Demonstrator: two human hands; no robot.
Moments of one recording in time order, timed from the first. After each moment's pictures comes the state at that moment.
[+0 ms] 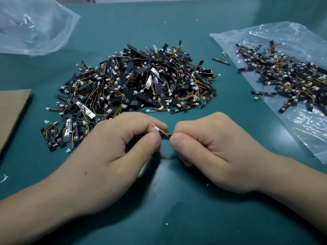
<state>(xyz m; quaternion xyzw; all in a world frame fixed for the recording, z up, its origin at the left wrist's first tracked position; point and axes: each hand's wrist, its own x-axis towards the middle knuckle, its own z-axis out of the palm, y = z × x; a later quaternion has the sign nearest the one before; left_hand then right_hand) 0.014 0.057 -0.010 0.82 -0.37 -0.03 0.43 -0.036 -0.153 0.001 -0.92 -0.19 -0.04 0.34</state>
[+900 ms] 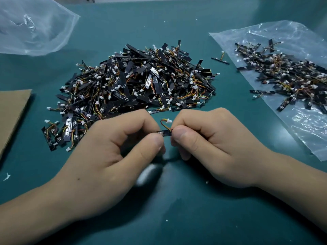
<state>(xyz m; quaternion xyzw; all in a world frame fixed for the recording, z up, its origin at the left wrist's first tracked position) 0.014 0.048 -0.003 0.80 -0.30 -0.10 0.51 -0.037 -0.151 0.004 -0.90 -0.18 -0.06 0.39</state>
